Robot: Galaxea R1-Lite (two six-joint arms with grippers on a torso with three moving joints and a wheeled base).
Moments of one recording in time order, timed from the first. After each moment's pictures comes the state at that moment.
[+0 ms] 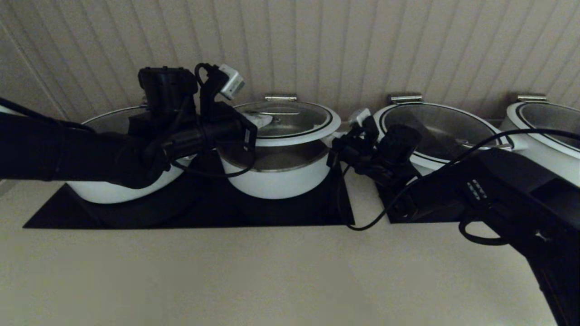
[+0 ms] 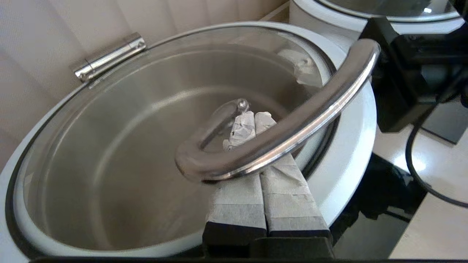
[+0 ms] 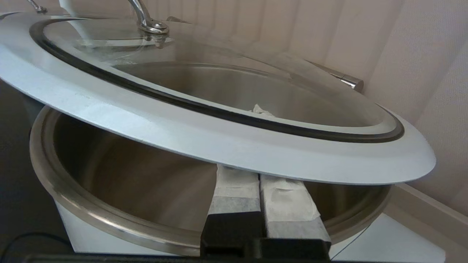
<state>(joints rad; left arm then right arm) -0.35 1.91 -1.29 -0.55 -0.38 0.23 0.41 2.39 -1.49 -1.27 0.44 -0.11</state>
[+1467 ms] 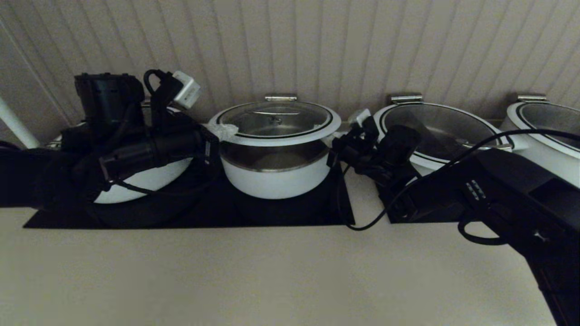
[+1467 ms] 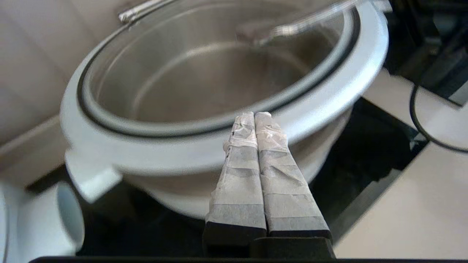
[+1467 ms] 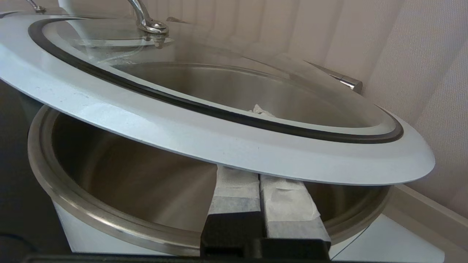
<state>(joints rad) -0.25 1.72 -1.04 -0.55 -0.38 0.24 0.41 2.39 -1.49 -1.28 0.44 -0.11</state>
